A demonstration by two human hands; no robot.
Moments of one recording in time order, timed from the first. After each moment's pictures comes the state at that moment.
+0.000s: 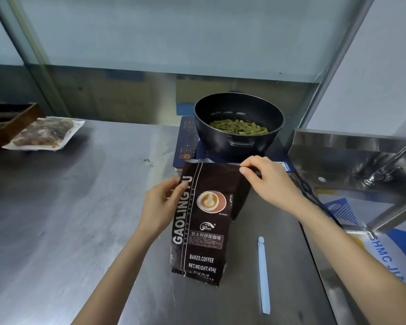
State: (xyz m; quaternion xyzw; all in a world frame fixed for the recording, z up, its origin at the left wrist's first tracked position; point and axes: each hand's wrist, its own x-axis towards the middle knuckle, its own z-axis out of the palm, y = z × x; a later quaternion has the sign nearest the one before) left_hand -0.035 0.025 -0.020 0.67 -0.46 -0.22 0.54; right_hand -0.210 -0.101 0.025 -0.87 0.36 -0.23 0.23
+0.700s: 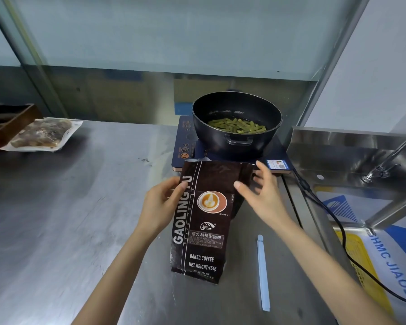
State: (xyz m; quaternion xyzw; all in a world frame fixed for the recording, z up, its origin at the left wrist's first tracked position) left_hand -0.037 0.026 -0.020 0.65 -0.45 -0.25 0.55; right_hand -0.214 -0.087 -0.024 -0.71 0.47 -0.32 0.42
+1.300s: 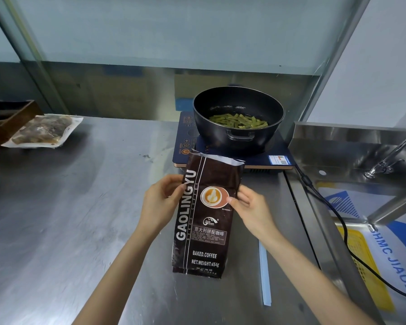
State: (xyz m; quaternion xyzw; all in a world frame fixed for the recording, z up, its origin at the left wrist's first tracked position) left_hand -0.034 0.025 -0.030 0.68 -0.41 -0.25 0.56; right_hand -0.203 -0.060 -0.048 -0.69 0.42 -0.31 0.50
